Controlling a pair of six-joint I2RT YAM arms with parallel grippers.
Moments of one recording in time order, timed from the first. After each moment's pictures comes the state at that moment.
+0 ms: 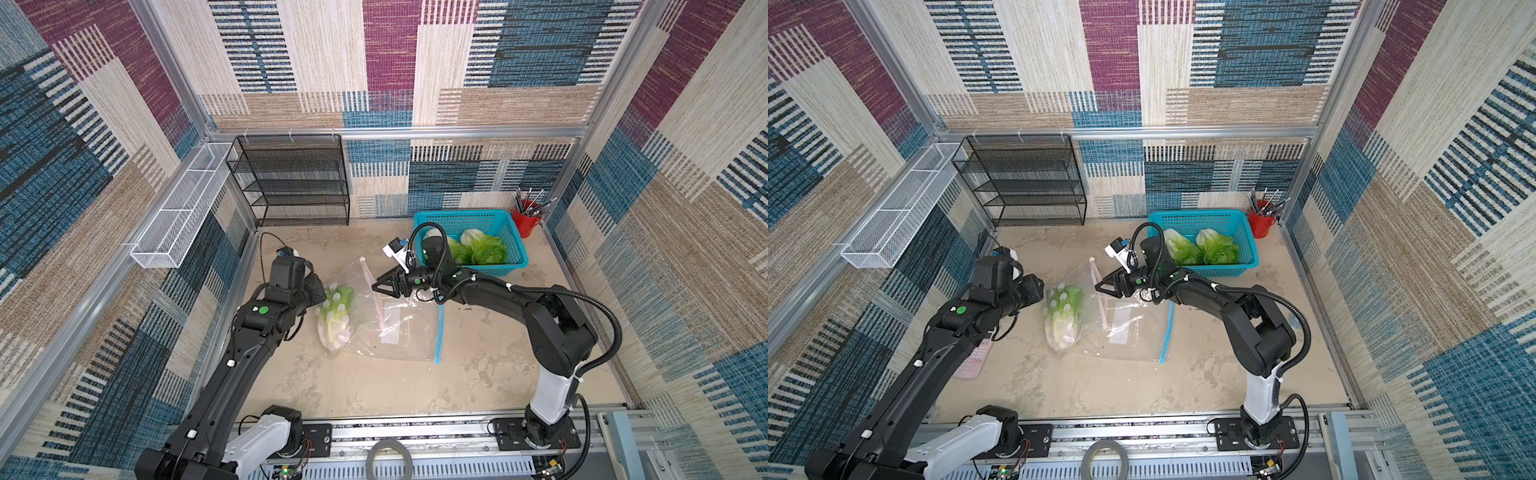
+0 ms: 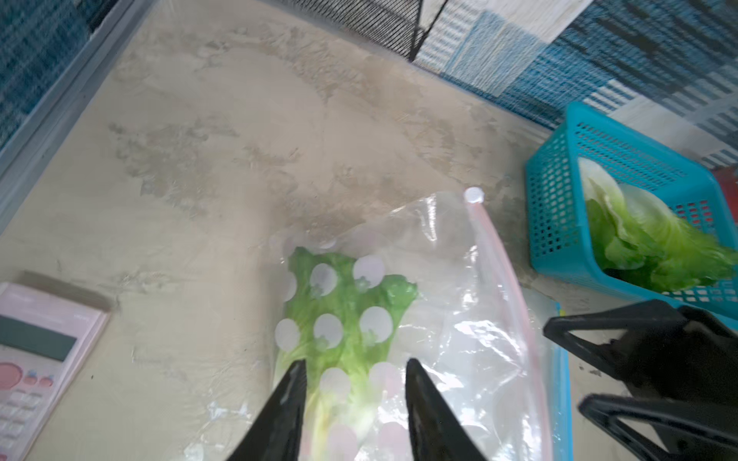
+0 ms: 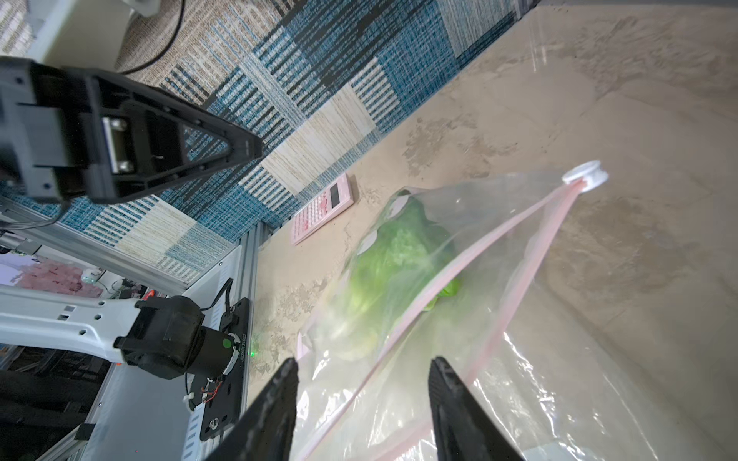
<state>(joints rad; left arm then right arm) -0.19 1.05 0.99 -0.71 -0.05 -0.52 0.62 1.86 1.26 0.13 -0.84 0.25</state>
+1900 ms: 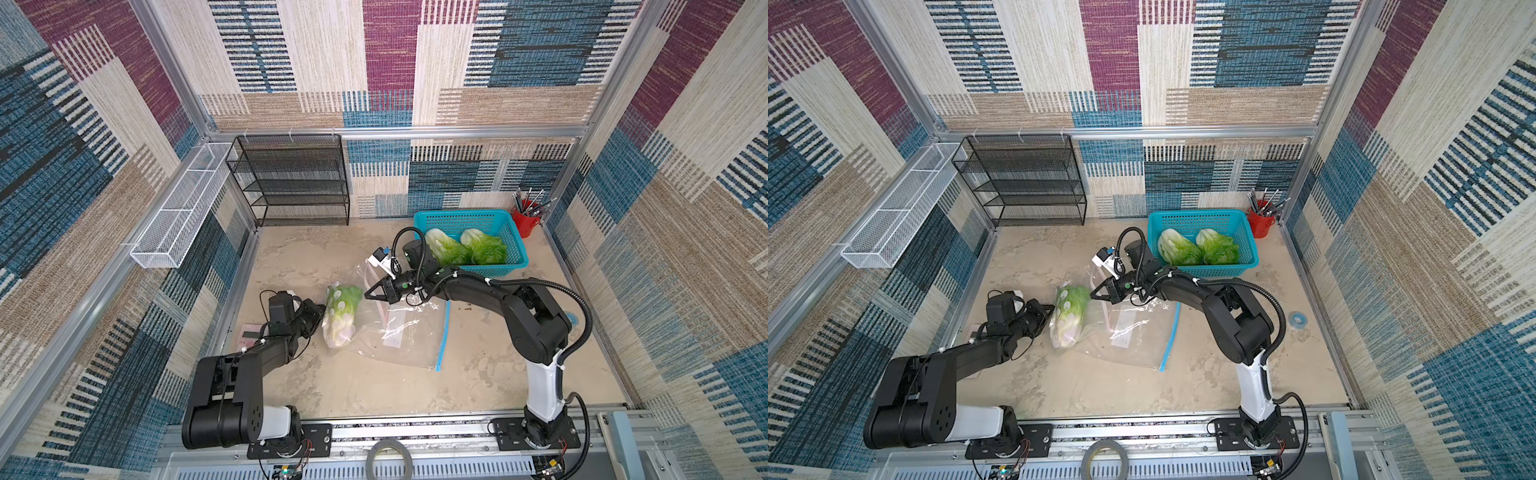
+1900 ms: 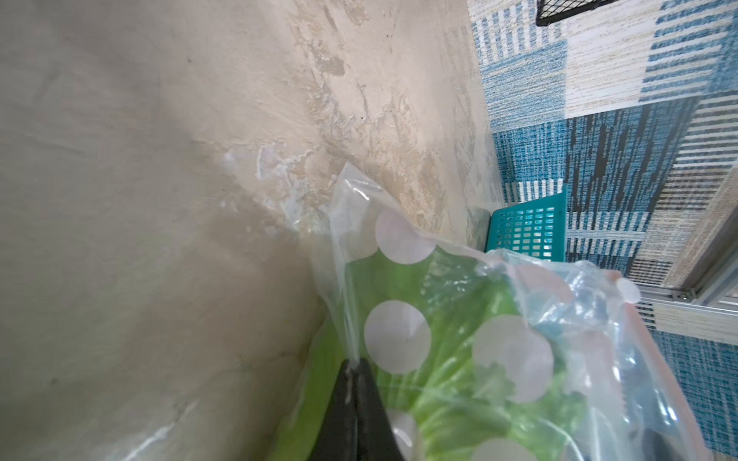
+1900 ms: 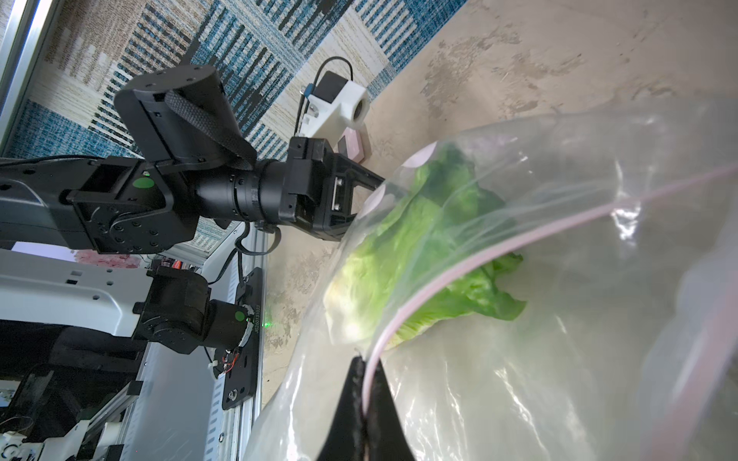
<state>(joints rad) 0.06 1.38 0.40 0.36 0.42 -0.97 0.66 2.00 1.39 -0.03 -0.89 0.23</state>
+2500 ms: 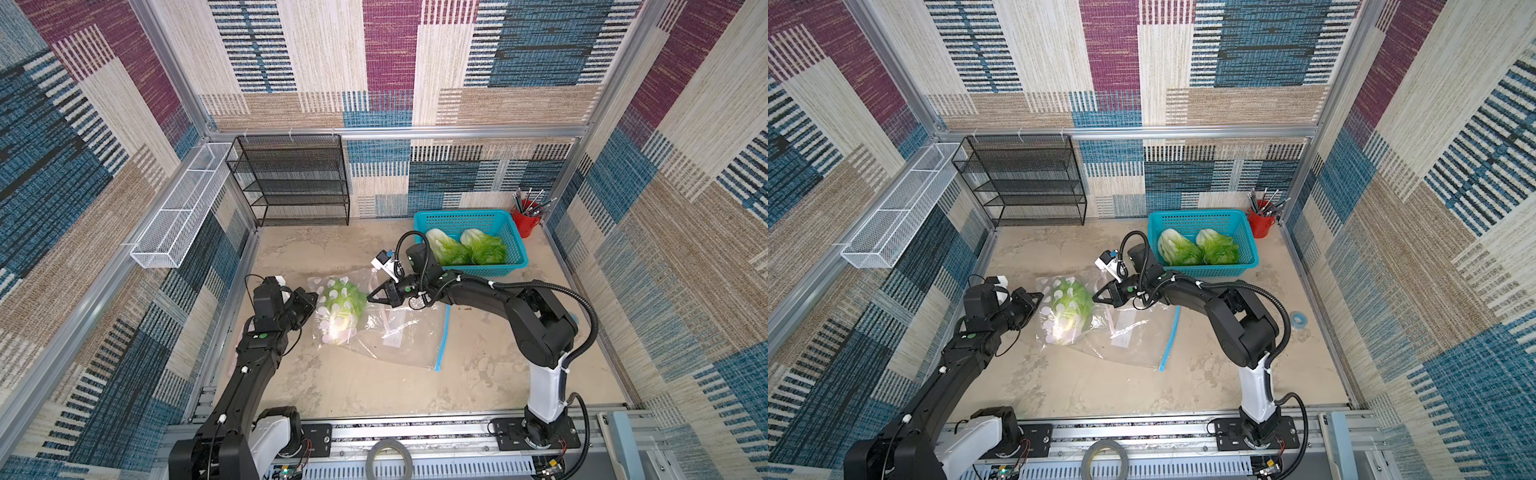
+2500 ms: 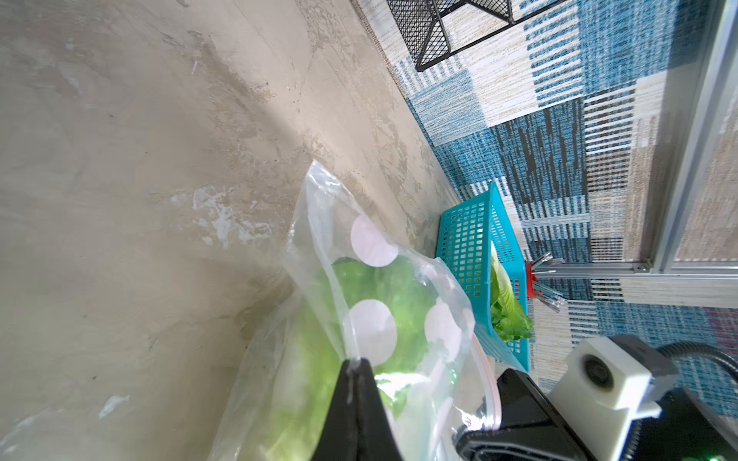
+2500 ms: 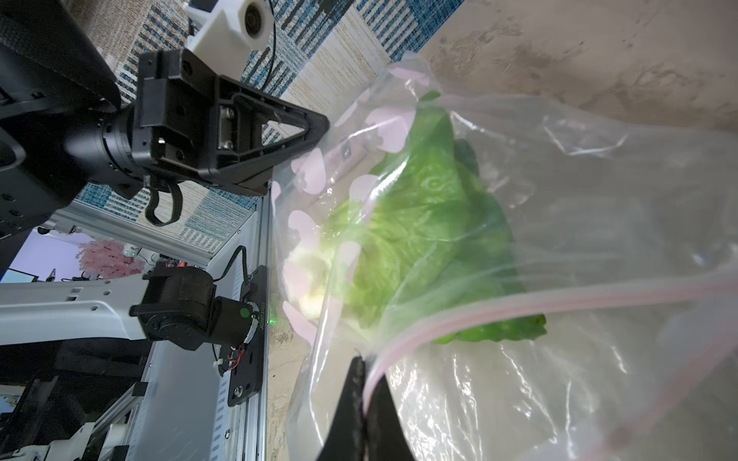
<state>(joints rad) 0.06 0.99 0.57 -0.15 0.37 -0.86 0.66 1.95 1.29 0.05 -0.89 0.27</state>
